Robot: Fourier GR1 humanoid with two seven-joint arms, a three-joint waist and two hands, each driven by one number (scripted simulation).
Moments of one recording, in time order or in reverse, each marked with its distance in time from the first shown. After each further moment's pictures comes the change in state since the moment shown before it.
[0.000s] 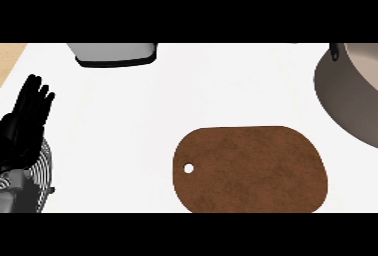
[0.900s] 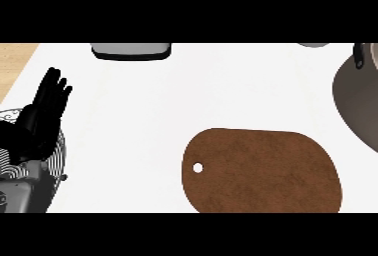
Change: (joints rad) left arm -0.059 -0.036 -0.045 0.026 -0.026 -0.012 0.003; right arm -0.303 -0.136 -0.441 0.480 -0.485 0.270 0.139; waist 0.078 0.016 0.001
